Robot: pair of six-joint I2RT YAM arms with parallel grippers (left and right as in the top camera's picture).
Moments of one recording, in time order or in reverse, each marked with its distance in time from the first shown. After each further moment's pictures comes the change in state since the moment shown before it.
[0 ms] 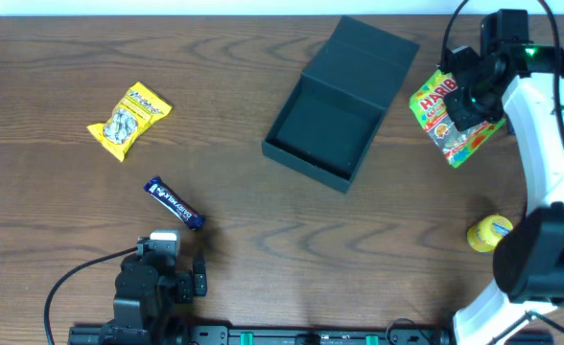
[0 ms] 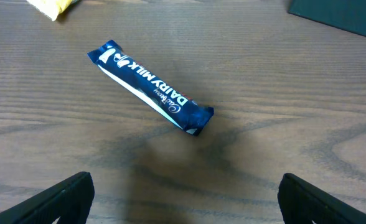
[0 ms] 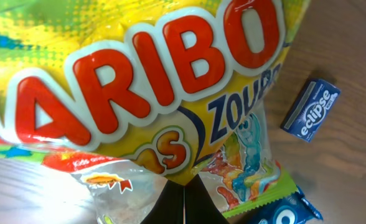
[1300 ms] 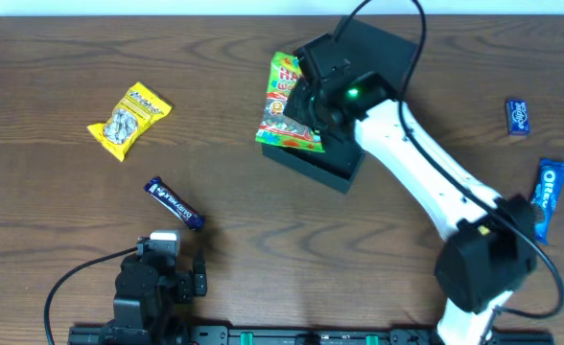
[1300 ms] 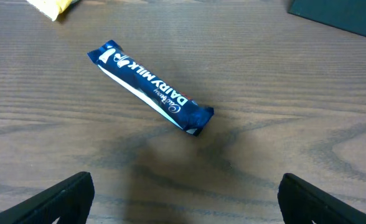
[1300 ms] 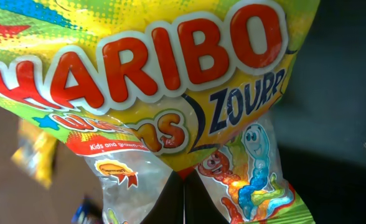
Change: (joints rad) left arm 0.000 0.000 0.000 0.000 0.000 0.000; right arm 0.597 0.081 -0.001 0.349 -0.066 1.416
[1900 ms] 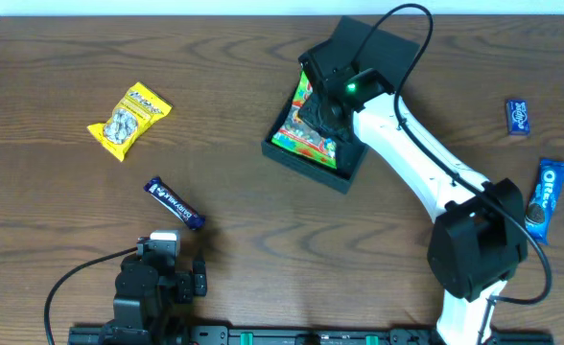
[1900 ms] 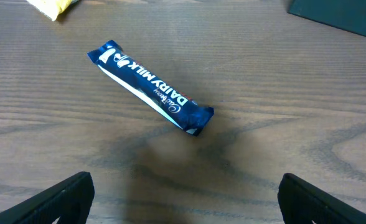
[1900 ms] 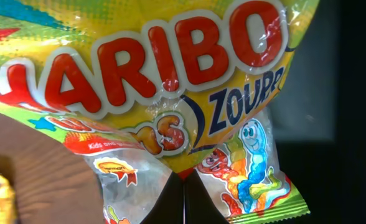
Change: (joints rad) left arm 0.000 0.000 0.000 0.000 0.000 0.000; right arm -0.036 0.056 0.000 -0.136 0.064 0.191
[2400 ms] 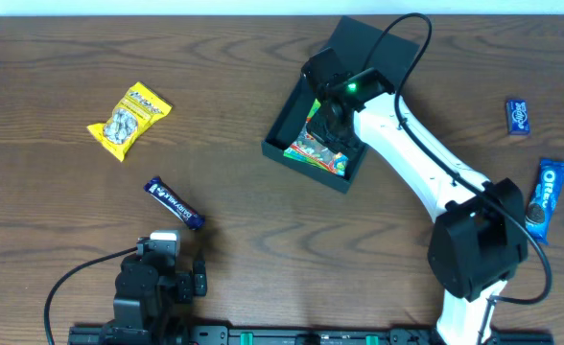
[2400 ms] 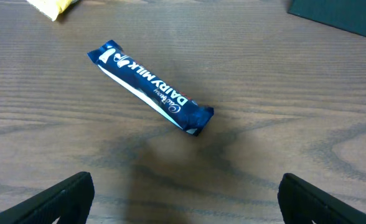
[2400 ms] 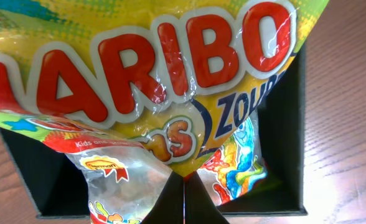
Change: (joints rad) left arm 0.000 0.000 0.000 0.000 0.000 0.000; right arm -0.001 0.000 0.000 -0.159 0.007 0.012
